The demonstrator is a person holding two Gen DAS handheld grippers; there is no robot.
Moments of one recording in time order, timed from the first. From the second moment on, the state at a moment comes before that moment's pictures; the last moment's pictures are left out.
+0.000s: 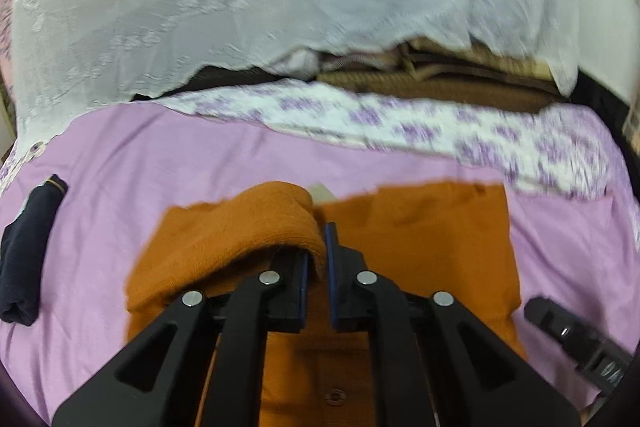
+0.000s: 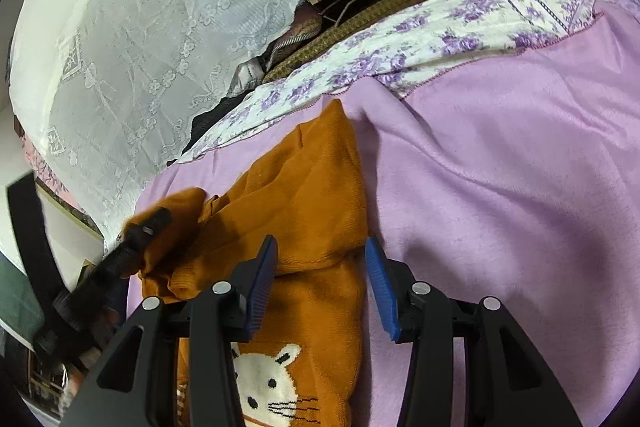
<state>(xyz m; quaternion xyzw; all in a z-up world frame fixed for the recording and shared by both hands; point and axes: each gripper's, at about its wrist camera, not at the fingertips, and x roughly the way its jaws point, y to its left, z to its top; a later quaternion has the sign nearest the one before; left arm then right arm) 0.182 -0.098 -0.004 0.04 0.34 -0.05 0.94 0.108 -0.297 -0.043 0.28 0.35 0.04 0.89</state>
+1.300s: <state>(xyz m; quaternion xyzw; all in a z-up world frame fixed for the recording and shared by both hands) 0.209 0.107 -0.074 -0.07 0.45 0.05 0.89 0.154 -0.069 -0.034 -0.18 0.34 0.10 0.92</state>
